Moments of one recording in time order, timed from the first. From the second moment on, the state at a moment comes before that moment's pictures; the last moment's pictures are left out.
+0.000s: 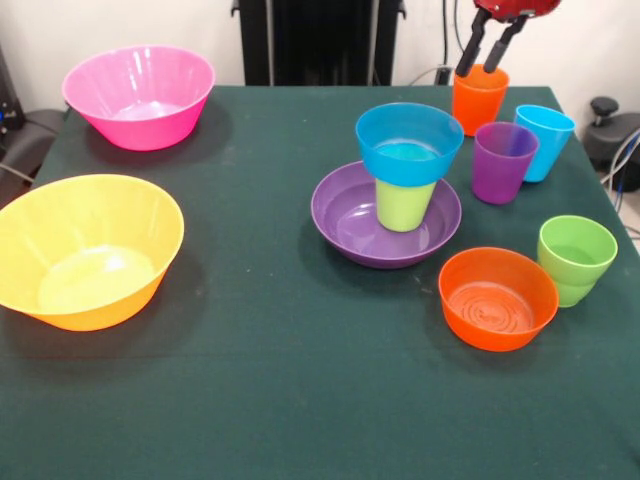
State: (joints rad) arm 0.89 0.39 -1.40 1.19 -1.55 -1.14 3.92
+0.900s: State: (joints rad) arm 0.89 0.45 -1.40 1.18 -1.51 -1.13 3.92
